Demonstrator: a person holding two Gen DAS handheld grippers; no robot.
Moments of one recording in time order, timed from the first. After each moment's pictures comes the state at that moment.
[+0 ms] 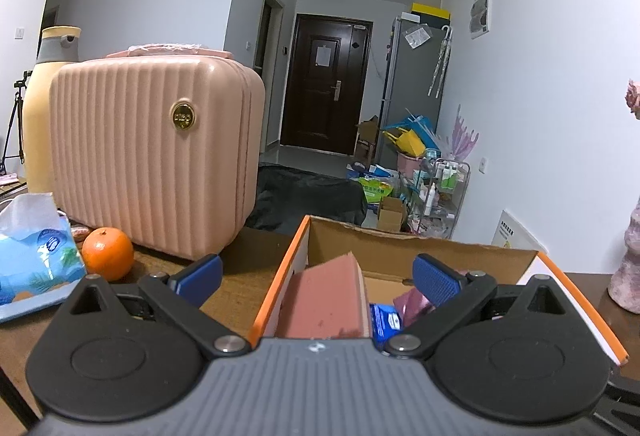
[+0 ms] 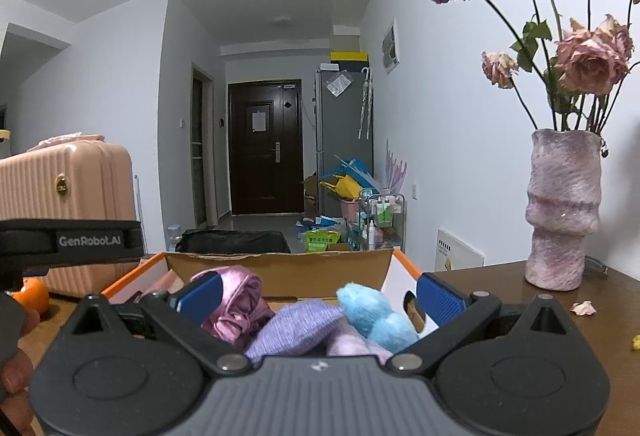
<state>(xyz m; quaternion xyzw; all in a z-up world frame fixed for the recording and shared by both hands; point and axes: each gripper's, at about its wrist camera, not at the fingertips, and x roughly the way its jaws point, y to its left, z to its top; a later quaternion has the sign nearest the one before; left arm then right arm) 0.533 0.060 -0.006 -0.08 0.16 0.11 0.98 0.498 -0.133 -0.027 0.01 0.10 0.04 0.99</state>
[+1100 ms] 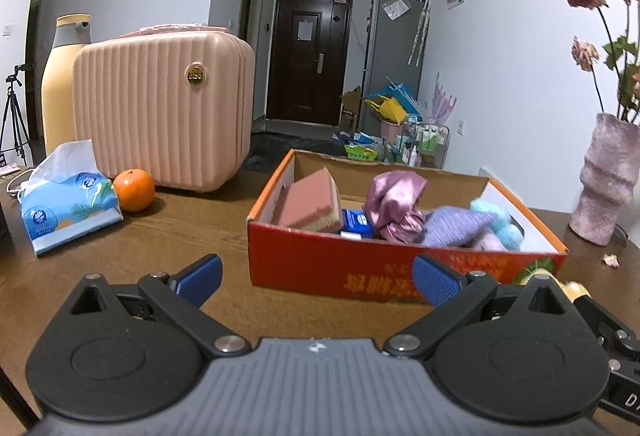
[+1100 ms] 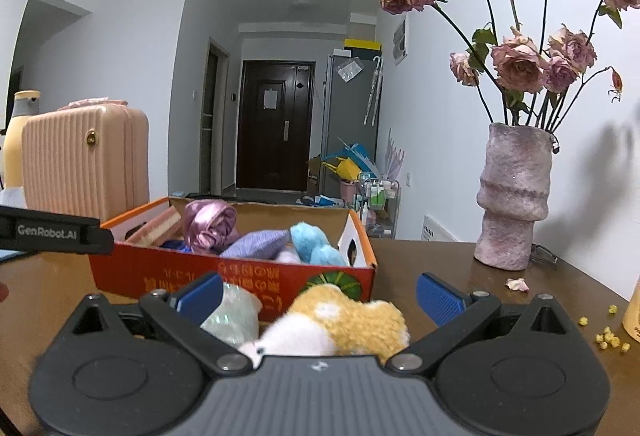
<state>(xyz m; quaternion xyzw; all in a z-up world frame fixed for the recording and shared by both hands) 0.428 0.022 -0.021 -0.06 0.20 0.09 0.97 0.401 -0.193 -0.038 -0.04 0.13 0.05 0.99</state>
